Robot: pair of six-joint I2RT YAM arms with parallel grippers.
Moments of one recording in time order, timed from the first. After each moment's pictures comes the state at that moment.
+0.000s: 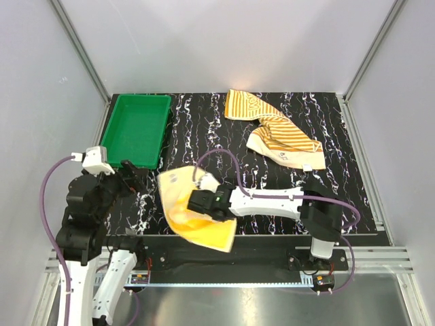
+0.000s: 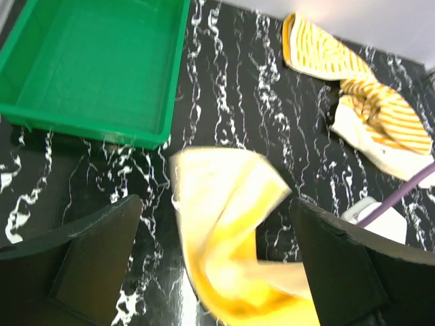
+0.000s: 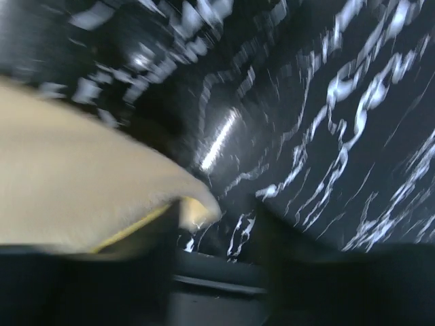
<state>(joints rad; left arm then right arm) -0.09 0.44 0.94 -0.81 0.04 -0.33 1.28 1.81 1.35 -0.90 0.56 0.54</state>
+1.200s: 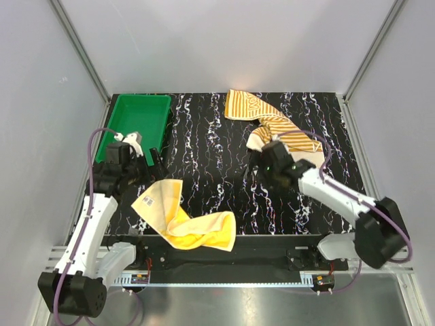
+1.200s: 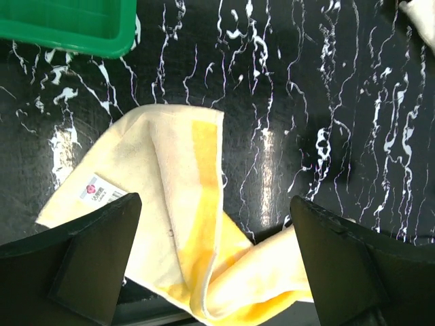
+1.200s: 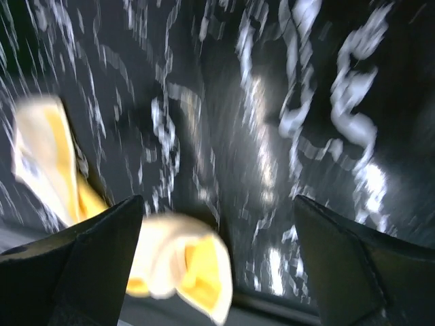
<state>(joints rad) -0.09 0.92 0.86 -0.73 0.21 -0.34 0.70 1.29 0.84 -0.45 0.02 0.90</state>
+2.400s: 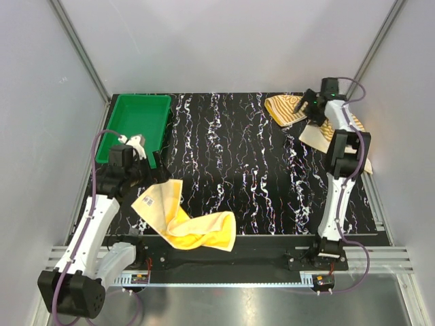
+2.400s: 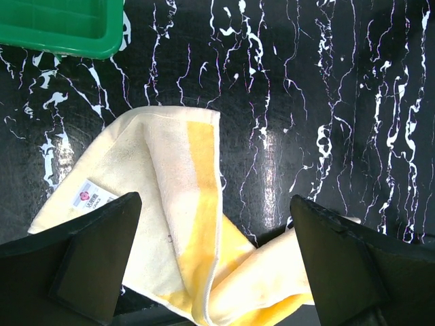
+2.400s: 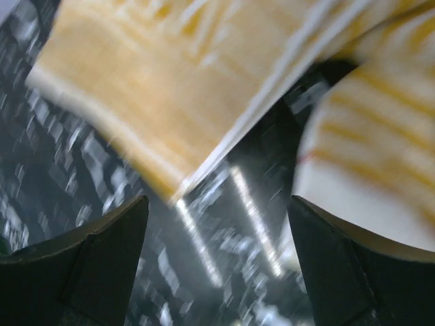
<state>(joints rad) -0.12 0.90 0.80 -0.68 0.20 -0.33 -0.15 2.42 2.13 -0.60 -0.16 0.50</state>
